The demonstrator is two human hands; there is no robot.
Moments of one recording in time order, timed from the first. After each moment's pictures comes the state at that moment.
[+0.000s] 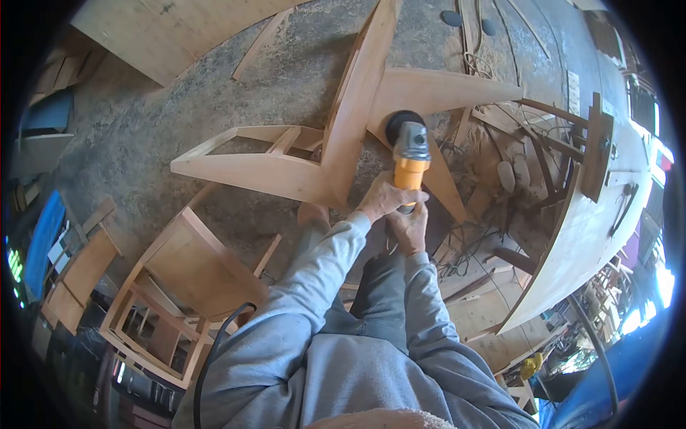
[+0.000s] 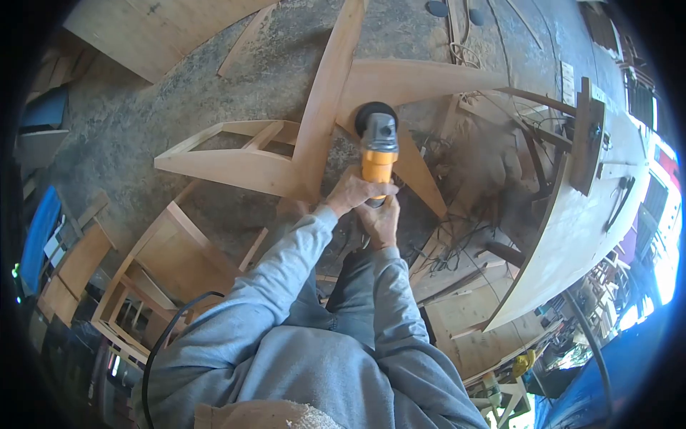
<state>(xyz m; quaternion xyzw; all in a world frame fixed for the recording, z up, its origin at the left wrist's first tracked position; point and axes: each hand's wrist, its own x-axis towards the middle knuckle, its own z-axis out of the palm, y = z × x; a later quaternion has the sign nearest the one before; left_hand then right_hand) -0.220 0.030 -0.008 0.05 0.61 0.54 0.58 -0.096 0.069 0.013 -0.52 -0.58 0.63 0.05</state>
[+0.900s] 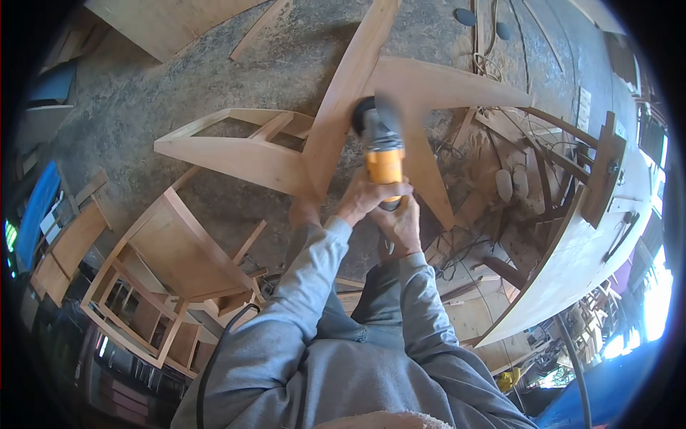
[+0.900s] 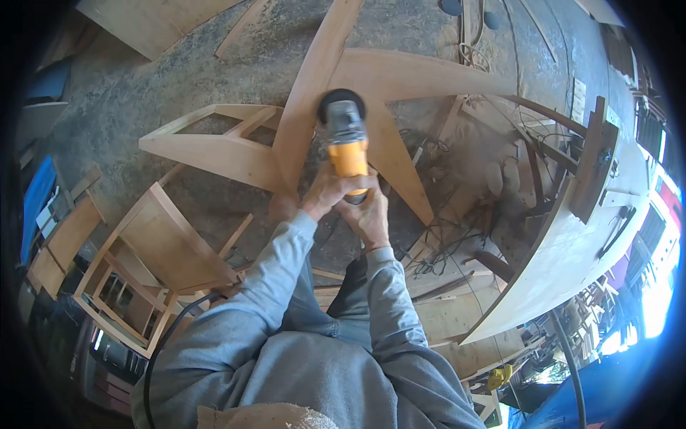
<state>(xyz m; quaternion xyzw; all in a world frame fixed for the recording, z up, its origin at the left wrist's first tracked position) -0.215 0.035 0.005 -0.09 0.55 0.65 0.52 -0.106 0.111 0.029 -0.44 -0.63 0.63 -0.07</state>
